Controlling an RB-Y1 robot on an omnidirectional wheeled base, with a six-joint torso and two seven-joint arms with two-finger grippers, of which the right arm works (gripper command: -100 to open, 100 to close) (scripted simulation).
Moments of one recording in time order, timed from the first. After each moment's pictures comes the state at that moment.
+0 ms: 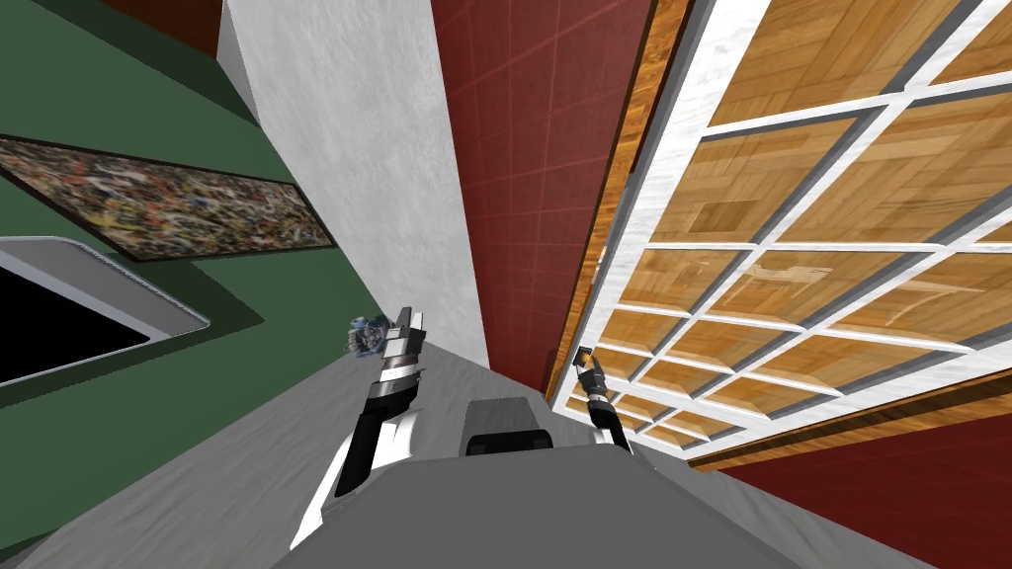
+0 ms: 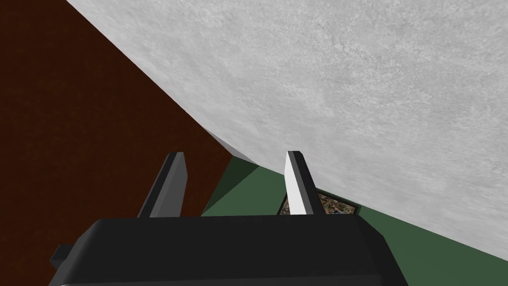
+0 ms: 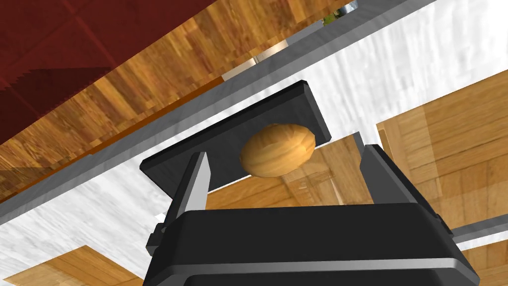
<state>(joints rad) 0.04 -0.20 -0.08 -0.71 -0.30 -0.88 -0.45</state>
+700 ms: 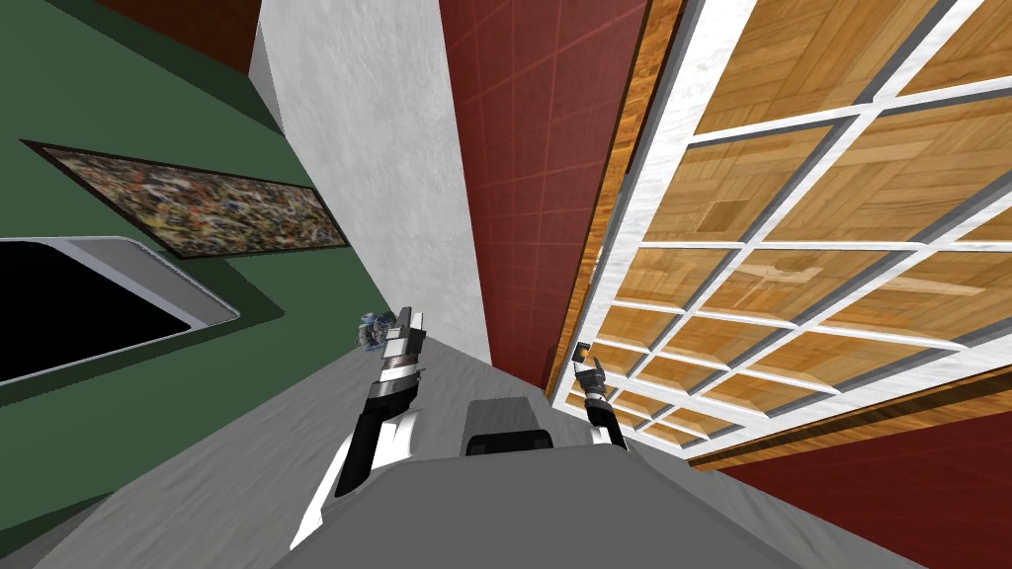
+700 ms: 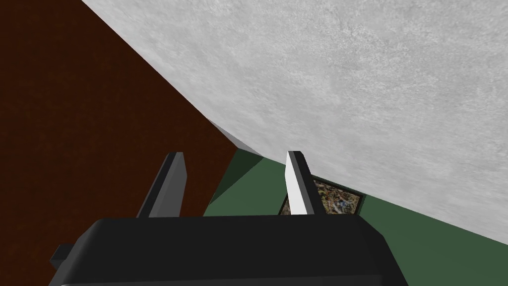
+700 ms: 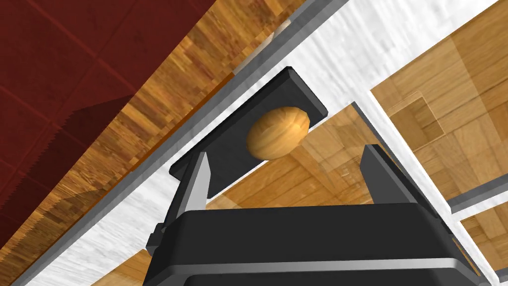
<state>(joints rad) 0.04 -0.19 -0.05 -0.73 -0.38 -0.88 -0.62</state>
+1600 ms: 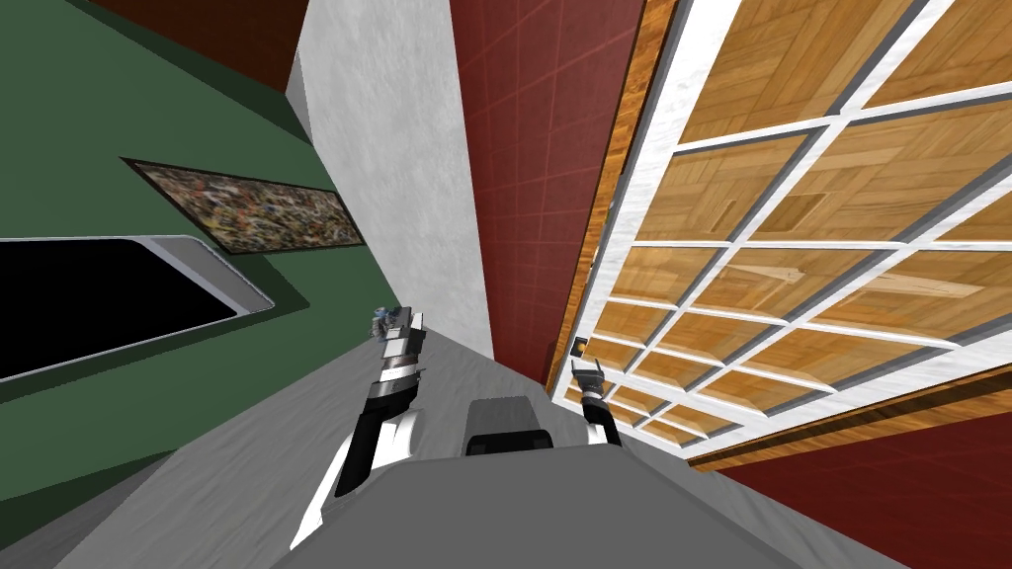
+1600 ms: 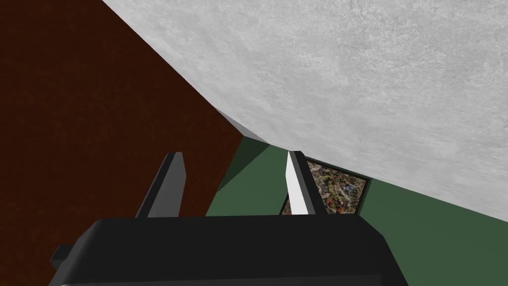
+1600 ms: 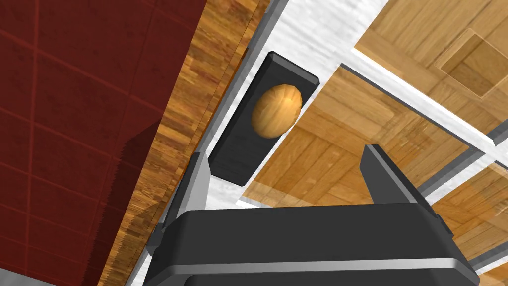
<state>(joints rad) 0.03 -0.17 -0.01 -0.75 -0.50 -0.87 -0.84</state>
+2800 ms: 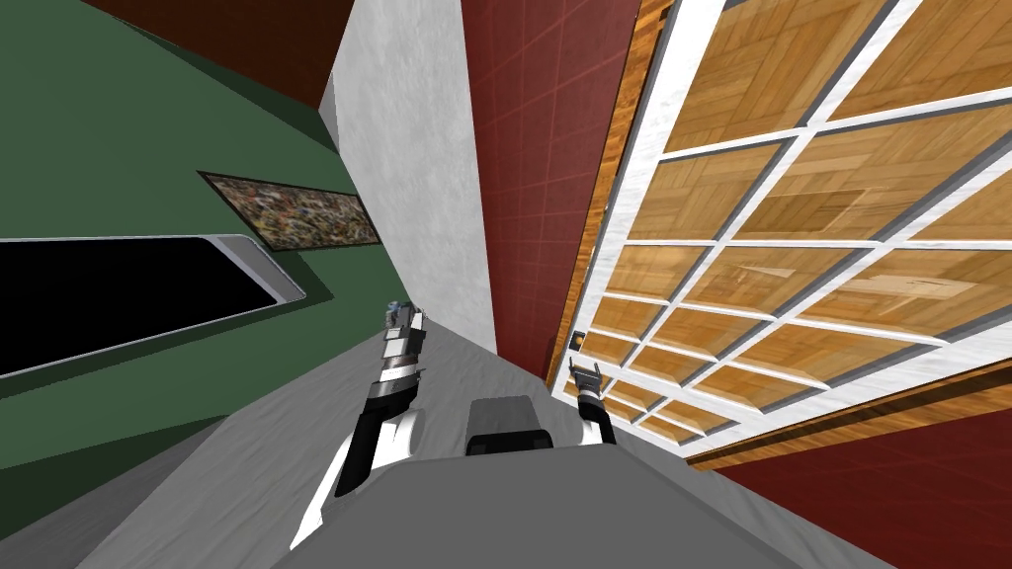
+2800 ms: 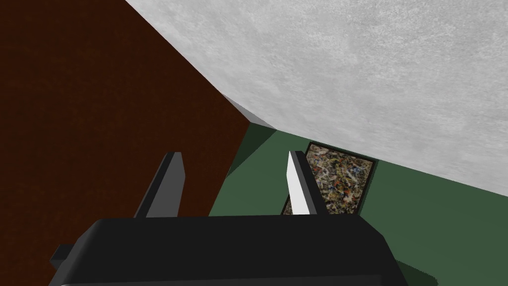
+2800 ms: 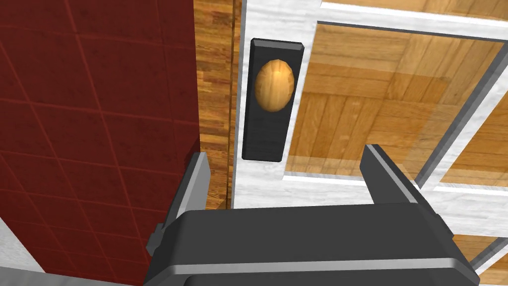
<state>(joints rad) 0.03 -0.15 0.04 -0.78 -0.63 -0.87 -1.14</state>
